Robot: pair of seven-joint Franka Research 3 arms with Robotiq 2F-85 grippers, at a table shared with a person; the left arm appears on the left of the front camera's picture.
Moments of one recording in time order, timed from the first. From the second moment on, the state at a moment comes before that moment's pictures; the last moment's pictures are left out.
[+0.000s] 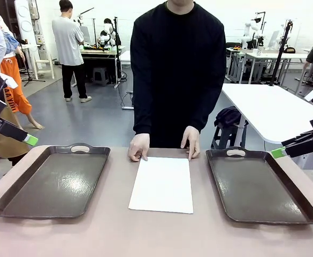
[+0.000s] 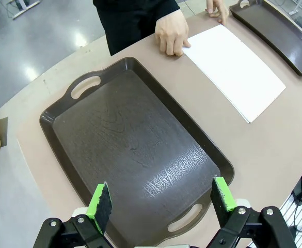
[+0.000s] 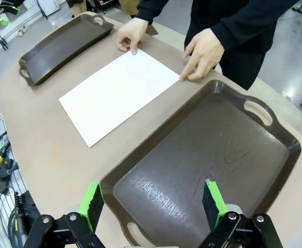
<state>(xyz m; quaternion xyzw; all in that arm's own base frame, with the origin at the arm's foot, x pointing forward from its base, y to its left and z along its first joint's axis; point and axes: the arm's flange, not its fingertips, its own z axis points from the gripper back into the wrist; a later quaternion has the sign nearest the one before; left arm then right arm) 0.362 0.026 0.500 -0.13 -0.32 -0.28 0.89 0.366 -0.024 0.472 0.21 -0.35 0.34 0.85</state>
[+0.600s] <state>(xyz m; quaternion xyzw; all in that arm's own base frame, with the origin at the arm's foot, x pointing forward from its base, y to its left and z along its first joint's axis) 0.362 0.026 0.500 -0.13 -0.32 -0.28 0.89 0.366 -0.023 0.471 0.21 -0.35 0.34 0.85</state>
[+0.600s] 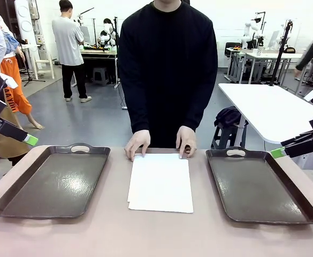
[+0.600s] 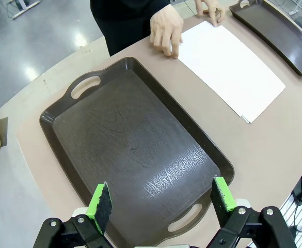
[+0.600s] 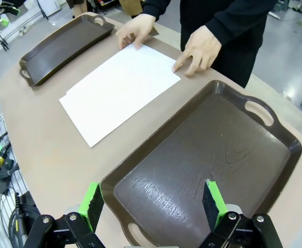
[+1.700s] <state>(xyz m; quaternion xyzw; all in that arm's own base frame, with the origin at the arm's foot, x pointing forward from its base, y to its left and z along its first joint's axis) 0.362 0.026 0.500 -0.13 -0.32 -0.28 0.89 0.366 -0.024 0.471 0.21 -0.35 0.34 0.85</state>
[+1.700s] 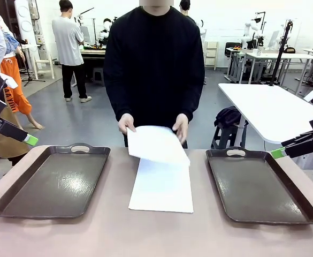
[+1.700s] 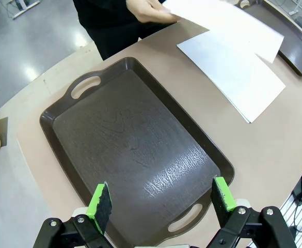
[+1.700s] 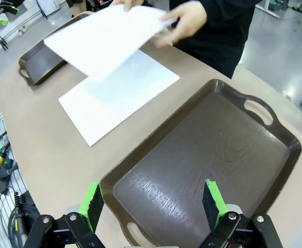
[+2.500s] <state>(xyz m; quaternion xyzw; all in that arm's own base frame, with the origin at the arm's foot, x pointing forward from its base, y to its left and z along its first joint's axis) 0.362 0.026 0.500 -0.13 -0.32 -0.28 0.89 0.366 -0.024 0.471 0.21 -0.35 0.34 0.85</state>
